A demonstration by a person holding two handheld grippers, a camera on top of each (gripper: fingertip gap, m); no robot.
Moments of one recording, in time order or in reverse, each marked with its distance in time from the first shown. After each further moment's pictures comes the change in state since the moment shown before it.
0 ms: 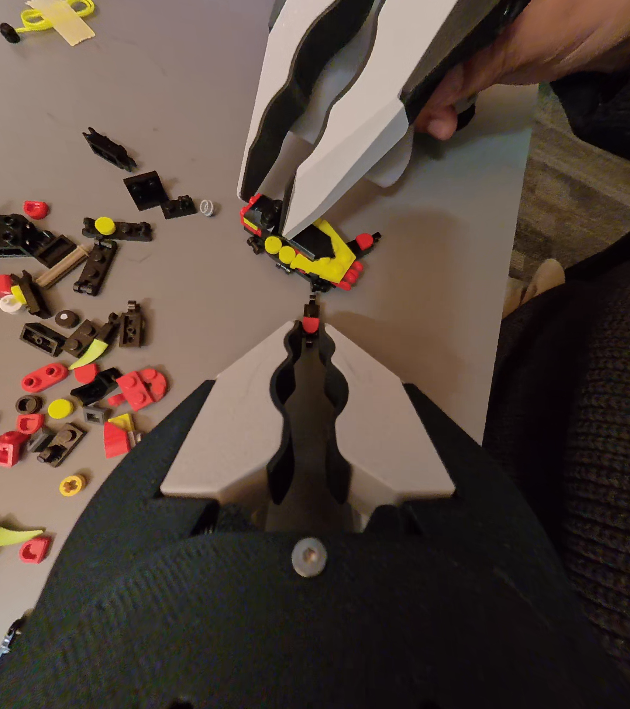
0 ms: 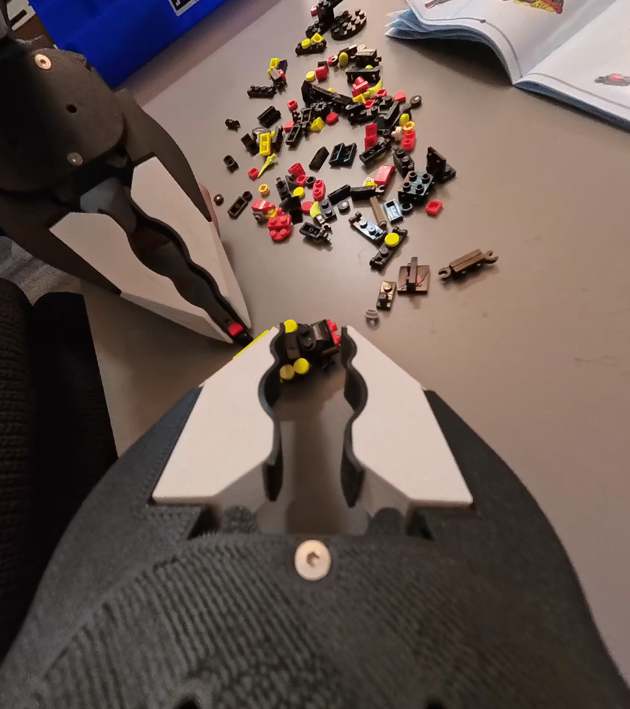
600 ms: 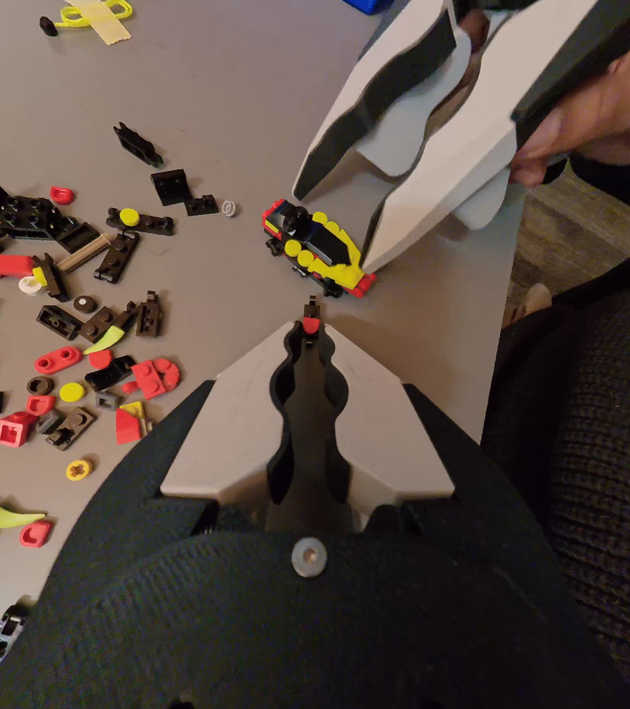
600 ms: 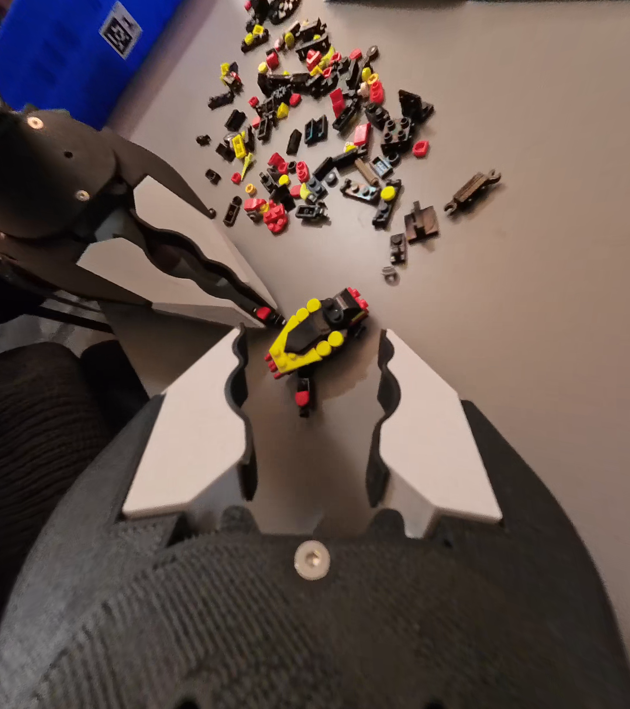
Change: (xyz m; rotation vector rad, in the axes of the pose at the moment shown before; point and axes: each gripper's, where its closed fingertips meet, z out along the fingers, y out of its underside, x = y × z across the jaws) left arm -0.007 -0.003 -0.004 0.037 -0.001 -0.076; right arm -0.015 0.009 -0.007 -0.025 0.091 0.267
